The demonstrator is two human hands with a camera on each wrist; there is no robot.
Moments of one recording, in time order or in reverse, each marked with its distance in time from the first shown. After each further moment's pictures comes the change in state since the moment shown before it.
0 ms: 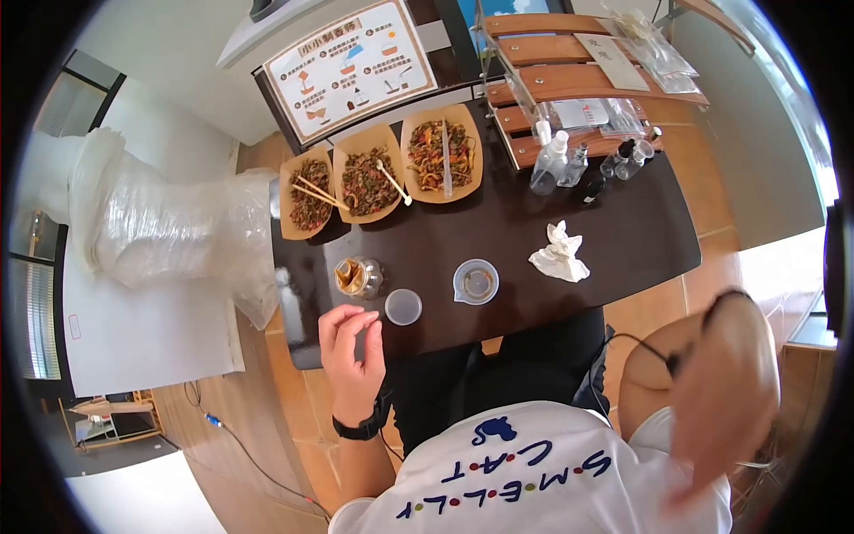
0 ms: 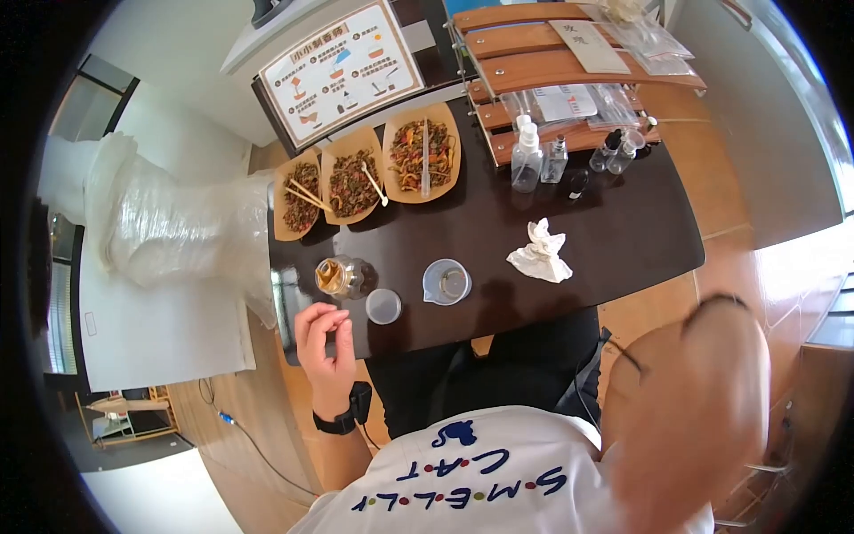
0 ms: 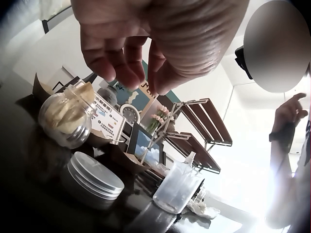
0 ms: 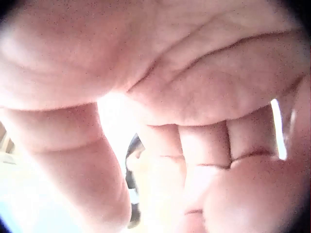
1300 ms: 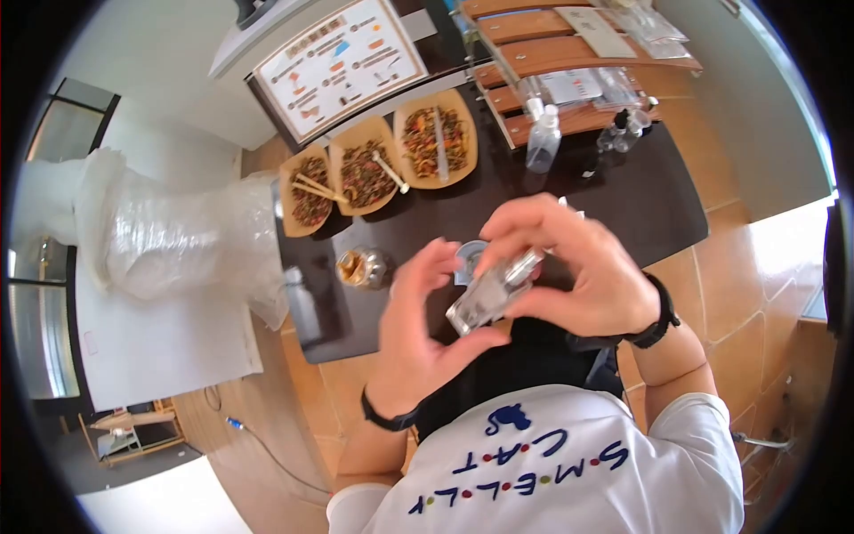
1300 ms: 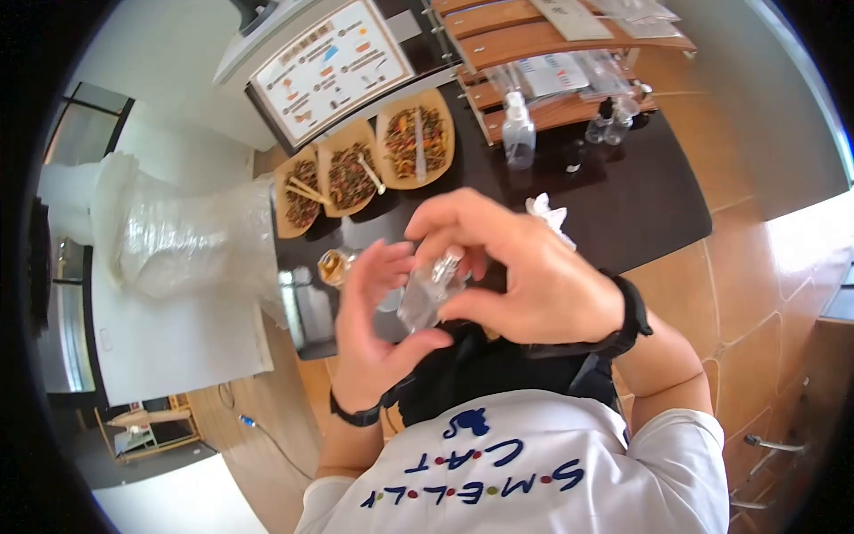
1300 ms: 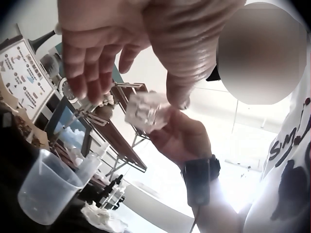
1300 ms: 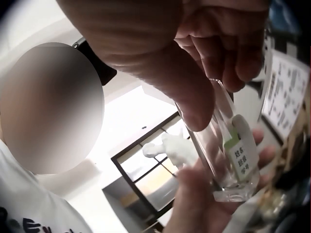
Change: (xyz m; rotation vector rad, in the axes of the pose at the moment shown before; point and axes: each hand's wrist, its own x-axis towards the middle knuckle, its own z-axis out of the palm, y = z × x) left_hand 0.051 0.093 0.029 -0.514 -0.223 -0.042; right_hand -0.008 0.074 0.041 -0.122 1.028 1.030
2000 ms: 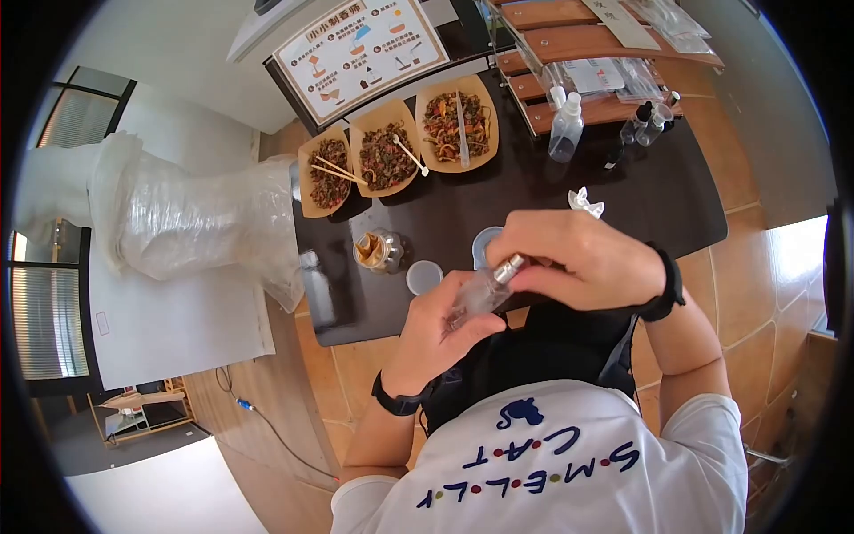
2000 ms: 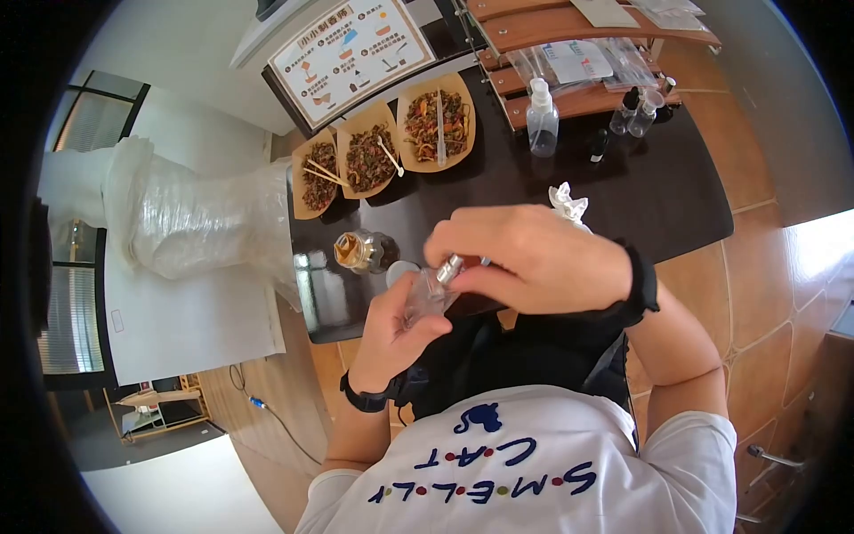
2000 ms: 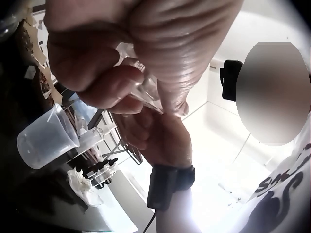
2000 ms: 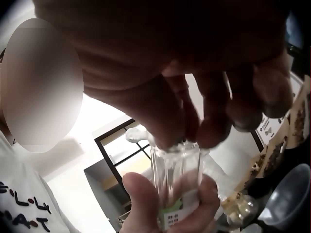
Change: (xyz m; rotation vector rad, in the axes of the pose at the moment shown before) left_hand -0.024 -0.028 -0.017 -0.022 -0.303 -0.256; right_hand 0.018 0.019 -0.001 -0.279 -0.195 -0.160
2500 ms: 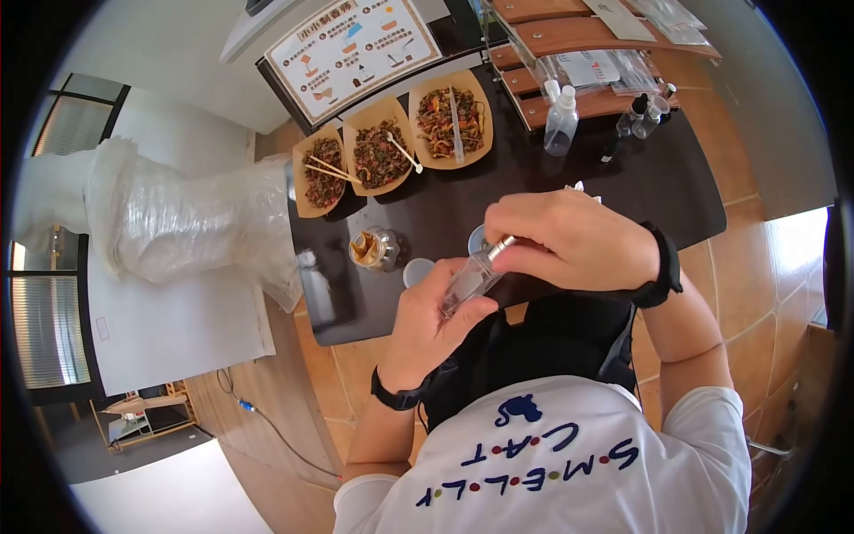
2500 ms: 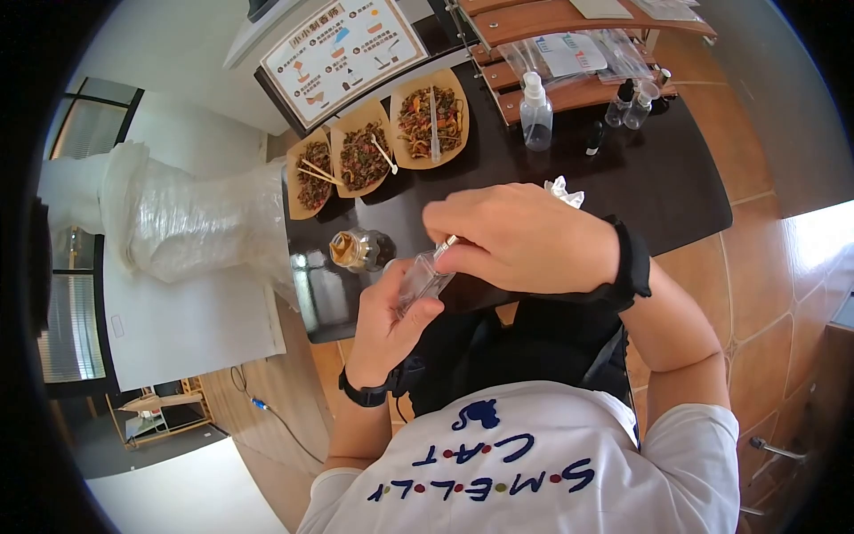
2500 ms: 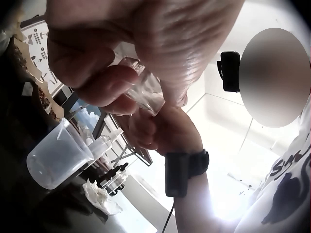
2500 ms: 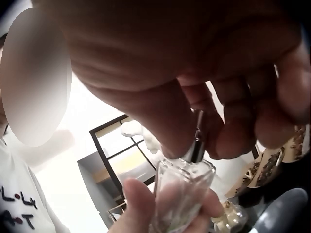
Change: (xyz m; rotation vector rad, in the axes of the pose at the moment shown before) left_hand 0.007 0.002 -0.002 0.066 0.054 -0.020; right_hand 0.007 0.007 -0.005 -0.173 -0.122 0.084
